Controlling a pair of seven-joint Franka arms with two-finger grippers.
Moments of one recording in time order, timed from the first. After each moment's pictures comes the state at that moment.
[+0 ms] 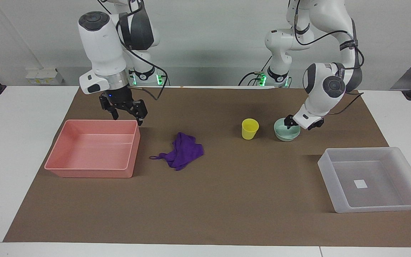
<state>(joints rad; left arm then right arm) -0.03 0.04 -0.11 -2.22 0.05 2.03 -0.02 0.09 0.05 0.10 -1.76 -0.04 1.92 0.50</state>
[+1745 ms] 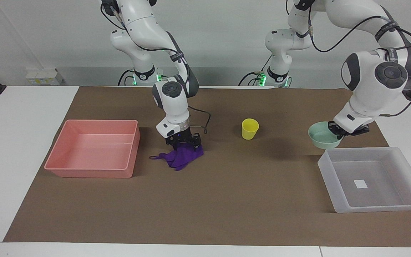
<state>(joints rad) 0.06 0.29 -0.09 -1.55 0.22 1.74 0.19 0.34 0.31 0.10 -2.08 -0.07 2.52 0.60</state>
